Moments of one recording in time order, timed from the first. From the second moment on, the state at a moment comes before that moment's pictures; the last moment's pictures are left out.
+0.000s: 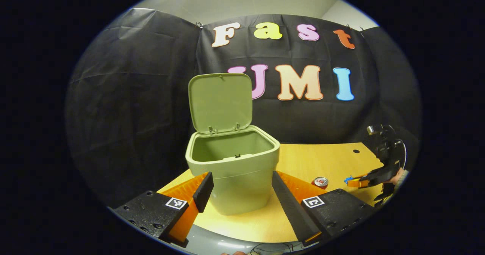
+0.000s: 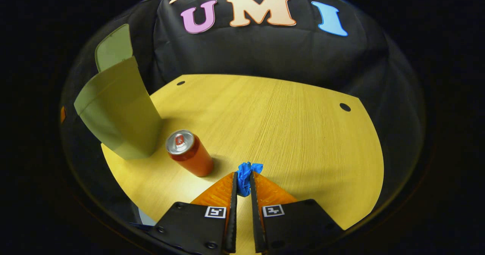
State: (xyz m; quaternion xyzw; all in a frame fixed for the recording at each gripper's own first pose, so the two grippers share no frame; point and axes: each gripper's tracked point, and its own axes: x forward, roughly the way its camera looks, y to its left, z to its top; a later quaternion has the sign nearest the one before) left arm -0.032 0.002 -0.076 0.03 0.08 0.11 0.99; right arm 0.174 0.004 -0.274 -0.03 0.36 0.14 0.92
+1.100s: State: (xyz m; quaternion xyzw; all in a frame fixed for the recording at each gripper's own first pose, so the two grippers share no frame) left arm -0.037 -0.011 -0.130 -0.04 0.11 0.03 0.99; right arm 0.115 0.235 -0.022 -0.13 0.14 0.40 0.90
